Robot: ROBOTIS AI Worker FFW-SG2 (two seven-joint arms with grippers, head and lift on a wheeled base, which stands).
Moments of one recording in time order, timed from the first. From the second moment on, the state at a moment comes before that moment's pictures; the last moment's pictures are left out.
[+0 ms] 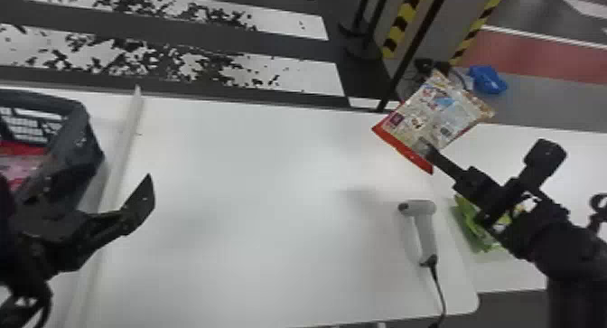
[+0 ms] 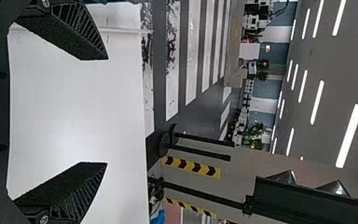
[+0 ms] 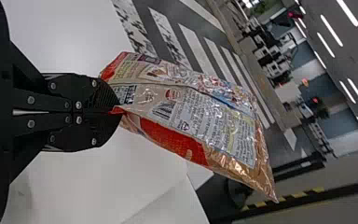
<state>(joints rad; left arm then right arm) 0.50 0.13 0.01 -2.19 0.17 0.40 -0.27 0.06 -0.22 -0.59 -1.75 -0.57 0.82 0.27</state>
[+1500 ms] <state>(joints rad) 0.48 0.15 -0.01 -2.21 0.18 0.44 -0.26 0.12 -0.25 -0.42 -1.67 -0.44 0.56 -0.29</state>
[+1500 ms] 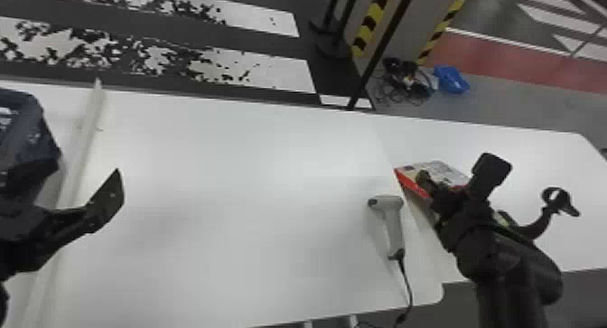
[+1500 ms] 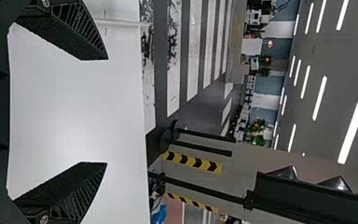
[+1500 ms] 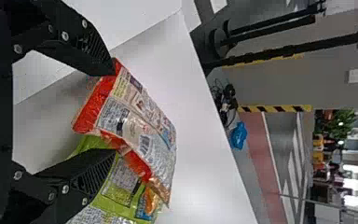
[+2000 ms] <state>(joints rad) 0.50 0.14 0.00 -2.23 0.20 0.45 -0.24 0.41 -0.20 -0.25 -2.13 -0.39 0.55 -0.23</state>
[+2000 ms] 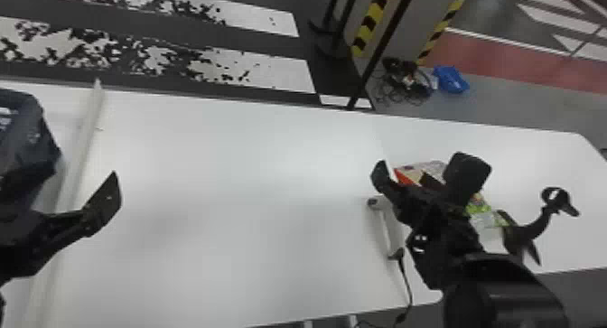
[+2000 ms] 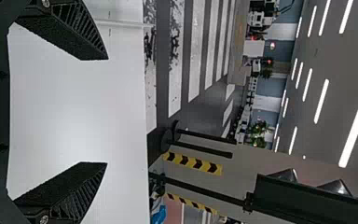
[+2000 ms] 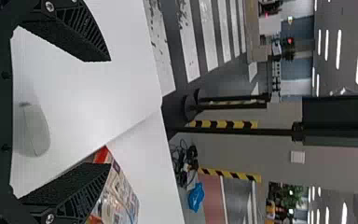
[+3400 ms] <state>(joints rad) 0.17 0.21 0.47 -2.21 0.38 1.07 -0.23 0.51 -0.18 0.13 -2.13 -0.14 0.33 -0.07</state>
